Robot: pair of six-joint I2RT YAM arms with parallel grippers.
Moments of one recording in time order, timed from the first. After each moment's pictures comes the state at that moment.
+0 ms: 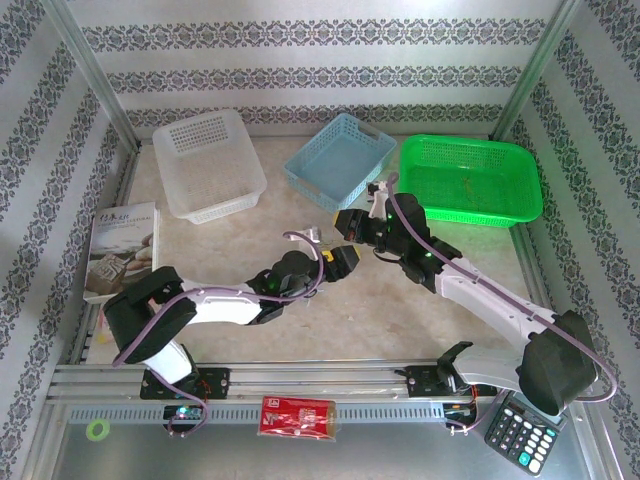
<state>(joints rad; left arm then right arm) -0.94 1.64 0.67 0.75 -0.13 -1.01 0.57 1.20 0.81 0.04 -0.30 0.83</state>
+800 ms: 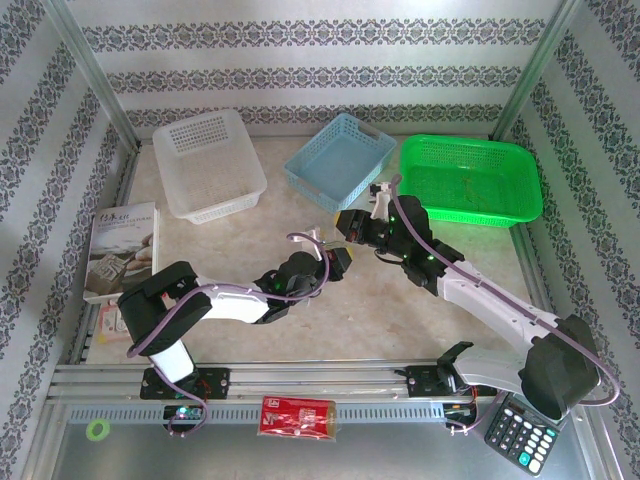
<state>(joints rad) -0.94 1.69 0.68 0.79 -0.17 -1.02 0.57 1.18 0.79 0.06 -0.30 0.84</state>
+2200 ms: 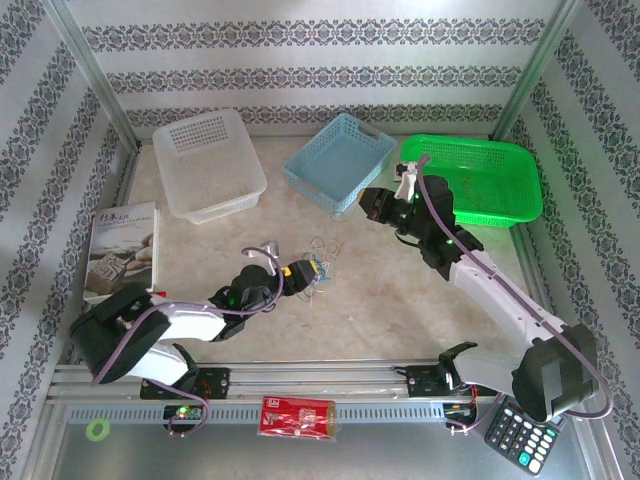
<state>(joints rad) -0.78 1.39 0.32 0.76 -0.05 -0.98 0.39 1.18 0.89 -0.02 -0.38 0.77</state>
